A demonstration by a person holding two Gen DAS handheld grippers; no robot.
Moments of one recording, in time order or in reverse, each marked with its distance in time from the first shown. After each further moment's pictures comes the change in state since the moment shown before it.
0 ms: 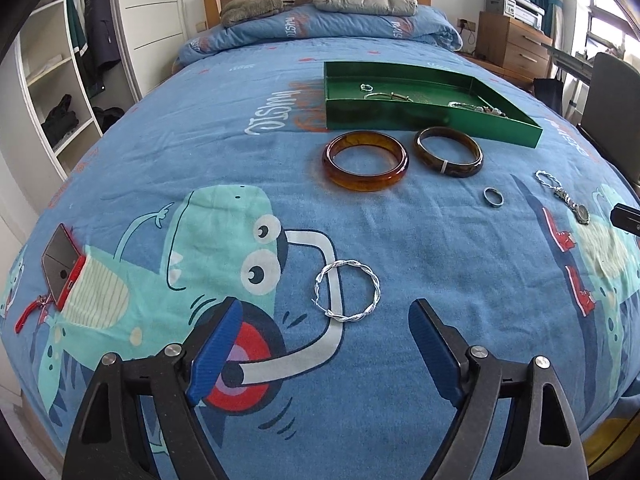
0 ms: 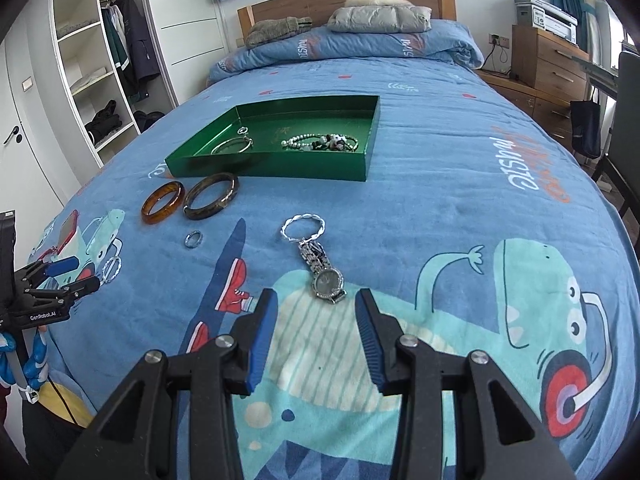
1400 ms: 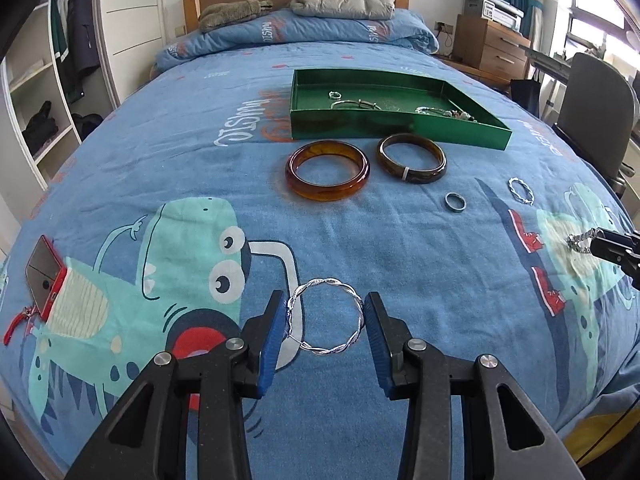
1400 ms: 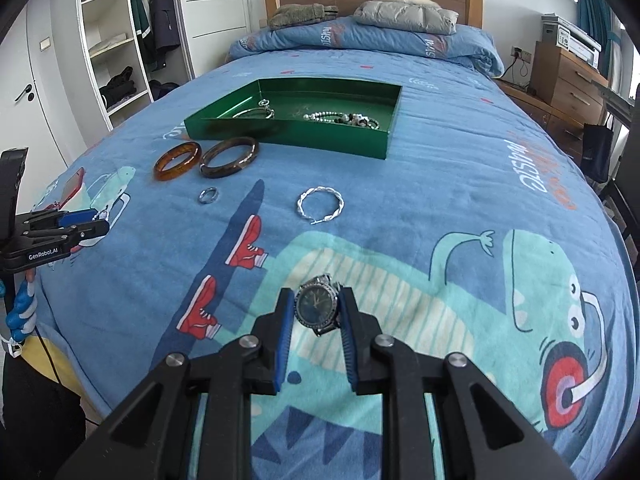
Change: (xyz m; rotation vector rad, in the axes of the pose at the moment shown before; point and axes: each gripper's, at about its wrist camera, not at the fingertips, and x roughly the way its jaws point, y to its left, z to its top) left arm -0.017 -0.012 0.002 0.030 -0.028 -0.091; right arm -0.022 0.017 -0.024 -0.107 0.019 -0.016
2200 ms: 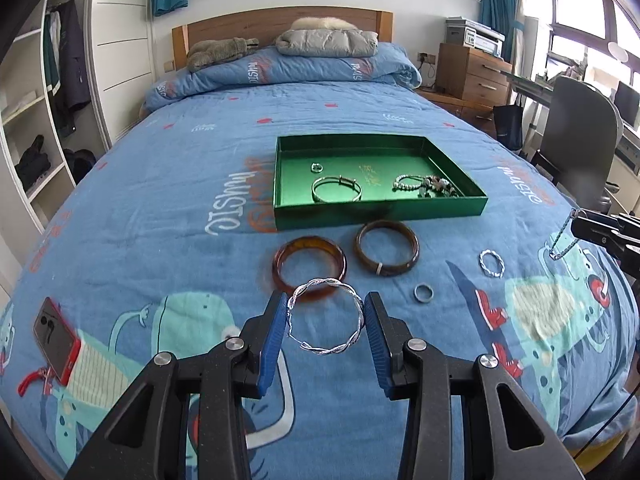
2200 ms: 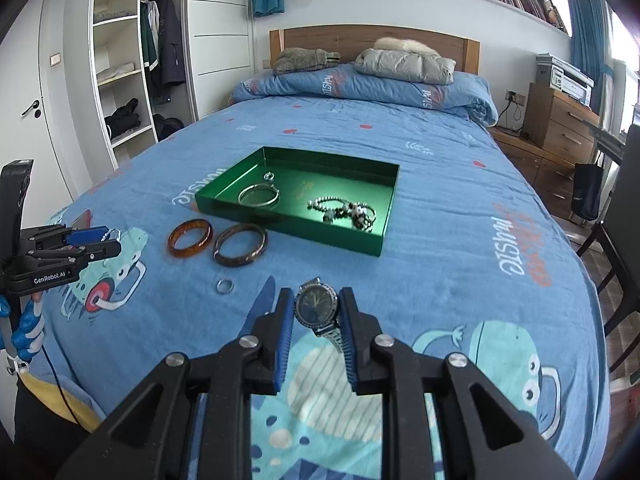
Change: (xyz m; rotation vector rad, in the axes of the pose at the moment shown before) left arm -0.026 -0.010 0.073 0.035 -0.113 -0.038; right arm -0.024 0.007 0.086 -0.028 -0.148 -0.021
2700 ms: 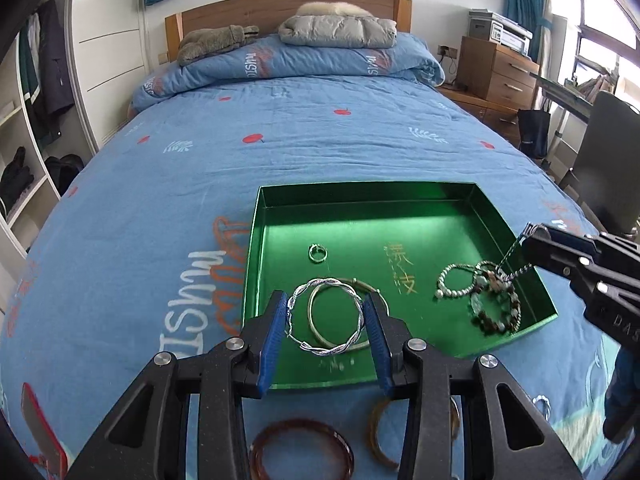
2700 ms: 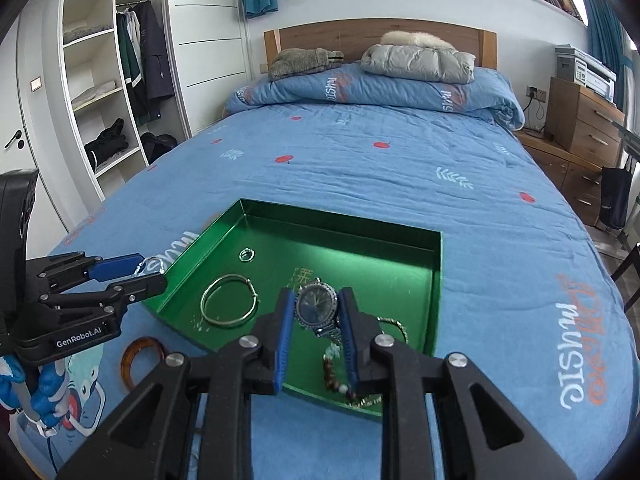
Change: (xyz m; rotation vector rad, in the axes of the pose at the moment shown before) left arm 0.147 0.002 0.137 -0.031 0.066 0.034; right arm 0.169 -0.014 0.117 0.042 0.036 0.062
